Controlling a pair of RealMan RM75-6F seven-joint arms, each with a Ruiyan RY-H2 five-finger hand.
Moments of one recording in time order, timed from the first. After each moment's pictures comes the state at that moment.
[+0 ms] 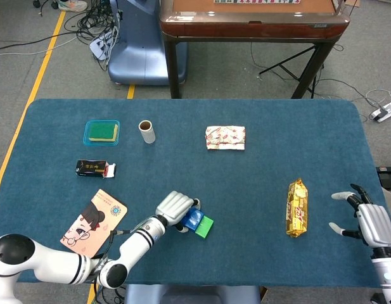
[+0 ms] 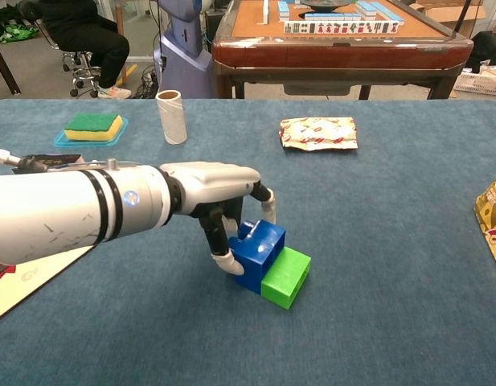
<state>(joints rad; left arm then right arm) -1.08 -1.66 -0.12 -1.68 0.66 0.92 0.62 0.10 -1.17 0.04 -1.42 -1.49 1.39 0.32</state>
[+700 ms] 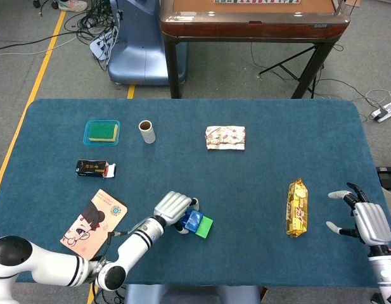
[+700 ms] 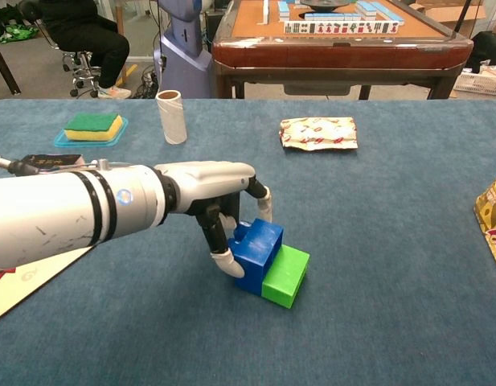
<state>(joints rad) -1.05 -1.65 -0.13 -1.71 0.69 0.95 0.56 0.11 -1.18 0.04 -1.43 -1.50 1.38 0.32</state>
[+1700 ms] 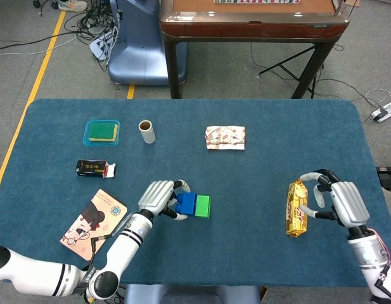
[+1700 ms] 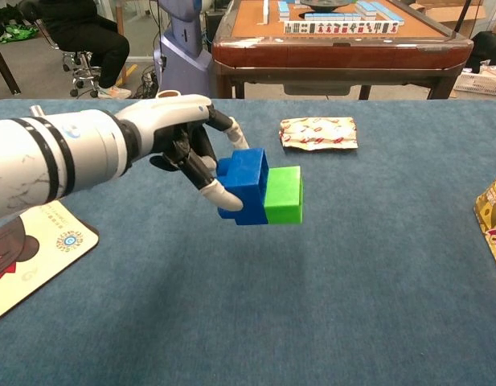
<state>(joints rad) -0.94 -1.60 -0.28 -1.90 0.59 1.17 0.46 0.24 -1.06 0.12 -1.72 -1.53 1.33 0.31</state>
